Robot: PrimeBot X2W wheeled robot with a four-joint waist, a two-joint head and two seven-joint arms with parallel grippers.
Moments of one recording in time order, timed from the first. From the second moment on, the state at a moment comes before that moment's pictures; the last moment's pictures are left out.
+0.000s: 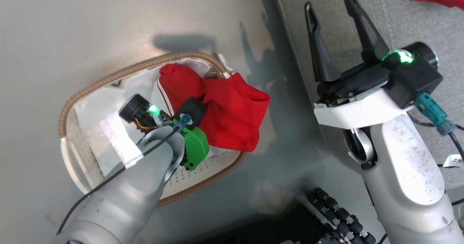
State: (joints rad) left arm -0.85 0.09 -0.91 1.02 -0.30 -0.13 -0.26; right arm -0.56 -0.06 0.23 -0.01 0.18 0.13 -0.26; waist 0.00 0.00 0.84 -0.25
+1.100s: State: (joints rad) left arm -0.39 0.06 -0.52 0.47 -0.27 -0.13 -0.26; right arm -0.27 -0.09 0.23 0.15 0.18 0.13 -0.26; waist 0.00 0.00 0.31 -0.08
